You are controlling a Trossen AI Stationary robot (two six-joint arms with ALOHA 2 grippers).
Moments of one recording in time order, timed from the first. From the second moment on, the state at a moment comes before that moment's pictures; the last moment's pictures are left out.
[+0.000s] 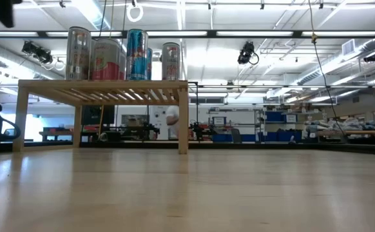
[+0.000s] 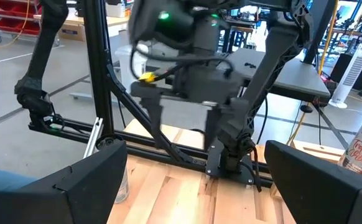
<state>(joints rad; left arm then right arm) -0.73 1.08 1.15 -1.25 -0.34 -1.14 0.12 1.68 1.49 0.06 -0.12 -0.12</state>
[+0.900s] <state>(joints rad) -0.98 1.29 1.15 -1.03 -0.13 -1.51 0.12 1.68 1.49 0.06 -0.12 -0.12</state>
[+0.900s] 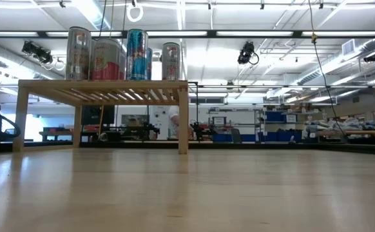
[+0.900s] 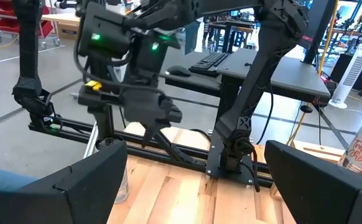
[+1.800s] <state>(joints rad) -0.99 1.41 1.15 -0.93 -0.09 -1.50 0.12 1.68 1.49 0.07 -0.12 -0.11</state>
